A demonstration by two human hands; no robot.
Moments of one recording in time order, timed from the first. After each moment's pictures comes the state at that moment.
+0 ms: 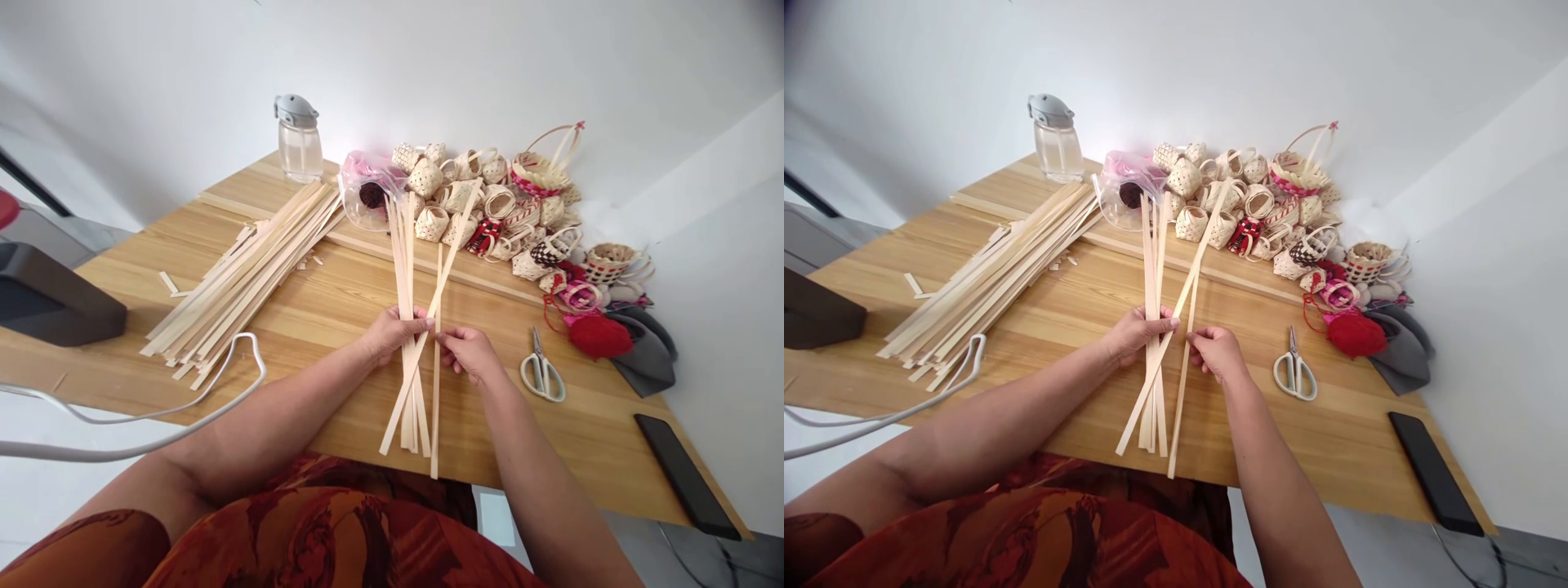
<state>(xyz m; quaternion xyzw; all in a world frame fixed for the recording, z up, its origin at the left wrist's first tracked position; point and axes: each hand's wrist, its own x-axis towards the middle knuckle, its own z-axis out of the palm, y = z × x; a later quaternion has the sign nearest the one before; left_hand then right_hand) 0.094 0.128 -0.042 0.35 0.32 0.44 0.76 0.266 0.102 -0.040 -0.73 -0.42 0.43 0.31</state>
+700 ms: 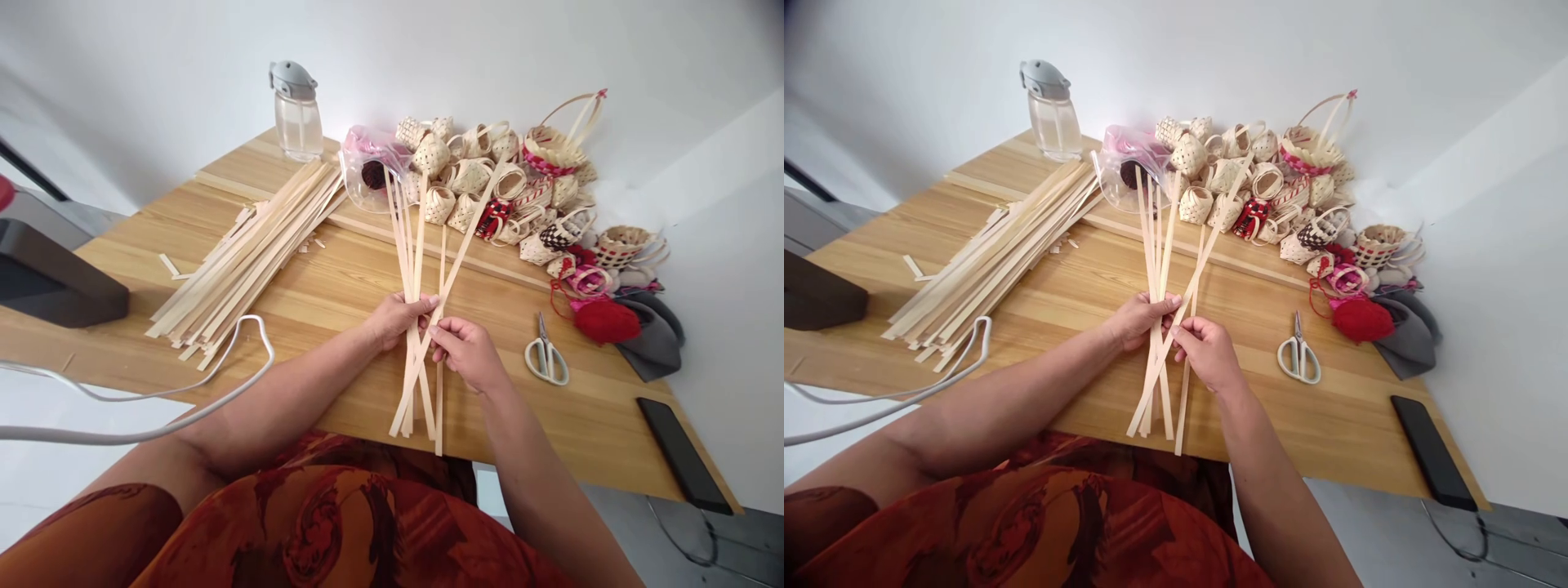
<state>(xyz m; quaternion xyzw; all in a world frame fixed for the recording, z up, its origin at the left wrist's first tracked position) 0.093 0.125 -0.040 0.31 0.30 0.41 0.80 0.228 0.061 -0.009 -0.61 -0.49 0.50 0.37</state>
